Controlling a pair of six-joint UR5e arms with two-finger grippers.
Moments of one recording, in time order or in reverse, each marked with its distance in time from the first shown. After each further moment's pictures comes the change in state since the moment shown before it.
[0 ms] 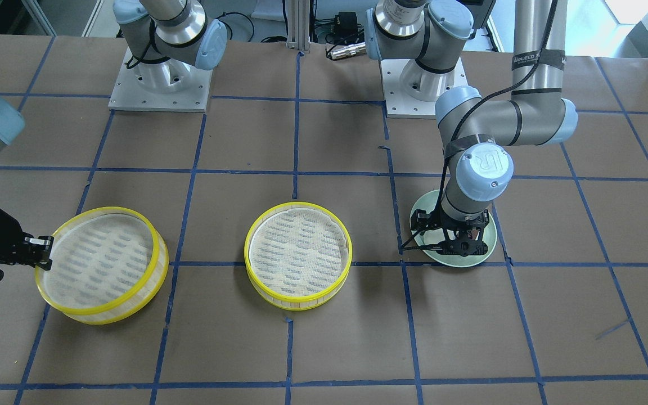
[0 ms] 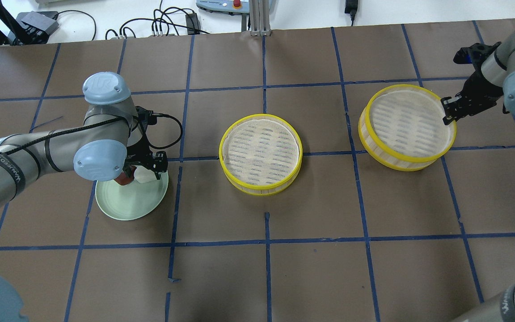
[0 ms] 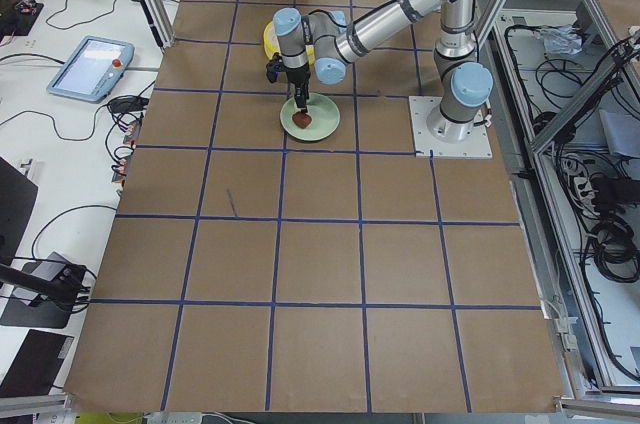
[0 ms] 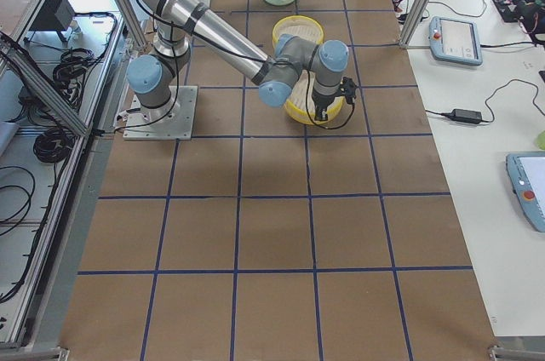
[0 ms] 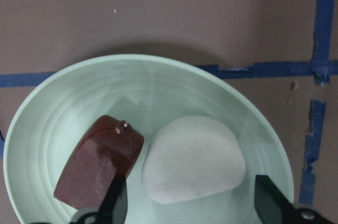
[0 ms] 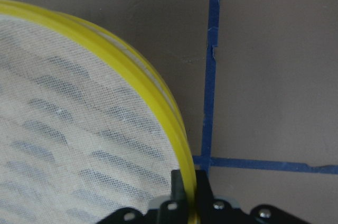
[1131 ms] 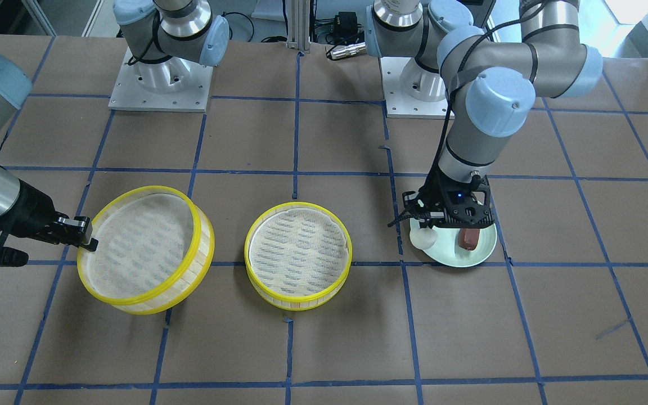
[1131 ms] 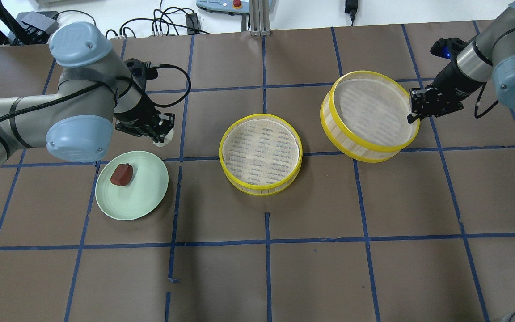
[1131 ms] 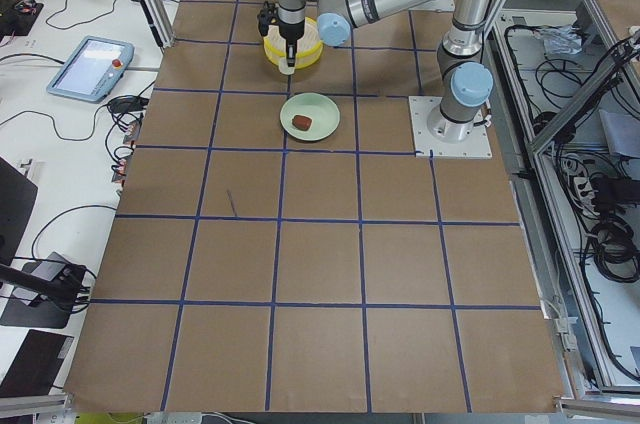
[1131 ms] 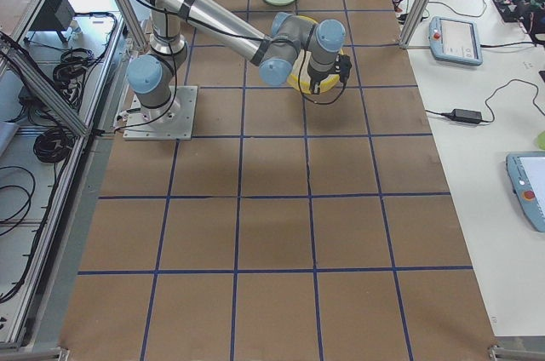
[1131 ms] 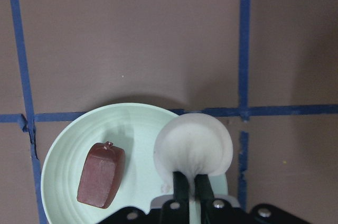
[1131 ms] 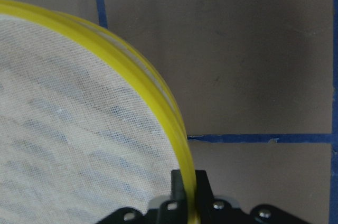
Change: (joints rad) left arm -0.105 0.162 0.139 -0.086 -0.194 -0.167; right arm 0.080 -0.049 0.030 0.077 0.161 0.180
